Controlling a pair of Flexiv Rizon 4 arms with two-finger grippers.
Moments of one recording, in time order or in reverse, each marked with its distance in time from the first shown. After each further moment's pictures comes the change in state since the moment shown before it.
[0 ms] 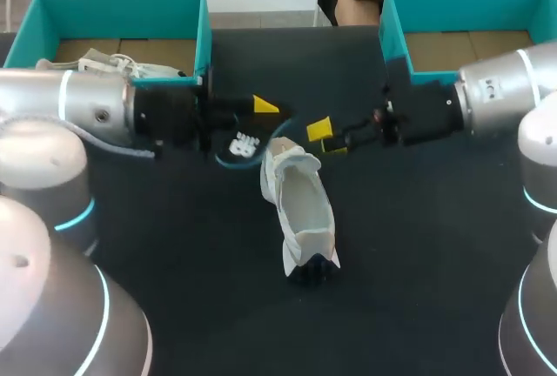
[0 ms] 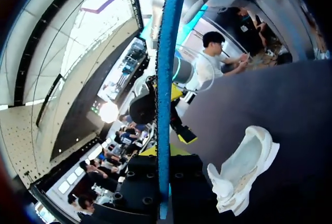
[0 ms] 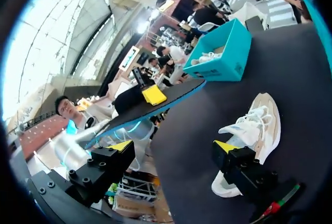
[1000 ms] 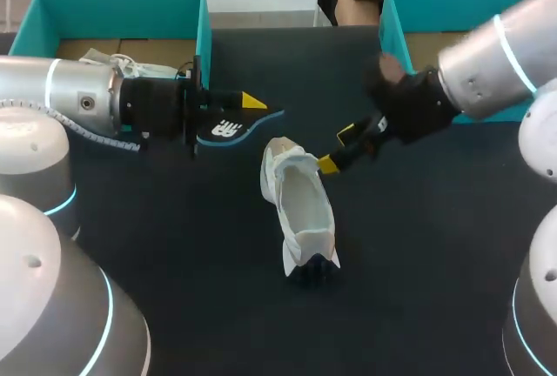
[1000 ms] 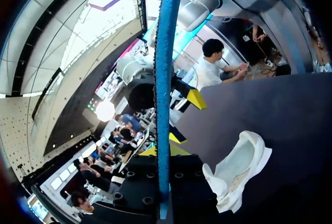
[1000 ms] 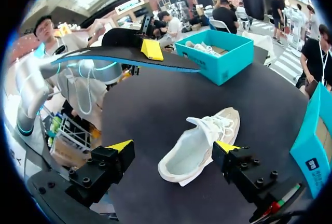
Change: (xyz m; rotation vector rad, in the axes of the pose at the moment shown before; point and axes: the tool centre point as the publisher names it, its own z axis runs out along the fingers) left arm -0.002 0.000 -0.013 0.019 0.029 -0.044; right arm -0.032 -0.017 -0.014 0.276 -0.380 -0.500
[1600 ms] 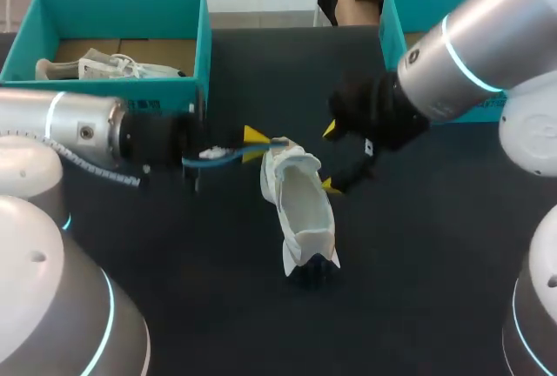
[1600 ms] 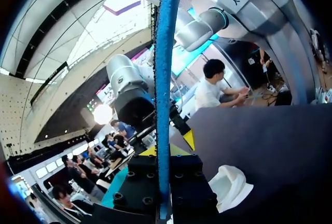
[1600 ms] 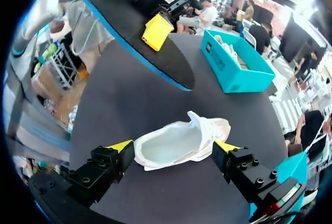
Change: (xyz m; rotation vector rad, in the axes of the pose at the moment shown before) left arm 0.049 -0.043 0.007 0.123 0.001 -0.159; right arm -0.012 -0.012 0.019 0.174 -0.096 -0.533
